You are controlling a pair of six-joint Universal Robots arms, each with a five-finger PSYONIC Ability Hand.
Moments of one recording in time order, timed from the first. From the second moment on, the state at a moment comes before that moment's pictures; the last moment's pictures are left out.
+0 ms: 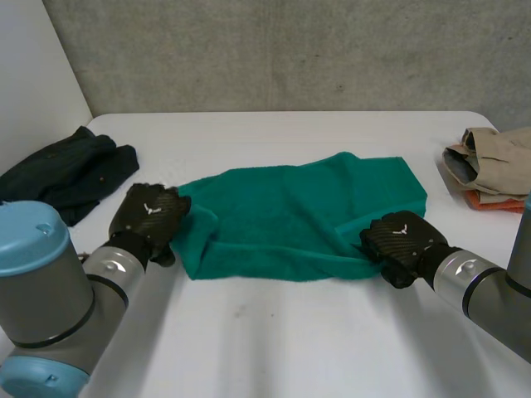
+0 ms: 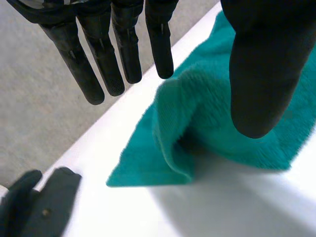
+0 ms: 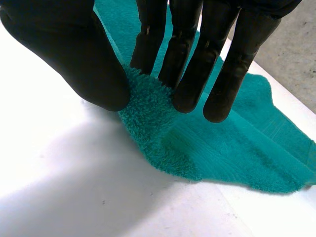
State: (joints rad) left arm 4.28 -1.82 -1.86 3.47 -1.58 3.61; right arm 1.79 -1.23 1.79 -0.06 1.15 2.55; left_hand 0.52 0.51 0.52 0.50 0.33; right_hand 0.99 1.18 1.18 1.19 0.99
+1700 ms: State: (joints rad) left arm 4.13 -1.91 -1.76 3.50 -1.83 3.83; right arm 1.82 -0.70 0.94 0.42 1.08 2.17; left_hand 1.17 1.20 1.19 1.20 0.97; right_hand 0.31 0.34 0.36 0.36 0.19
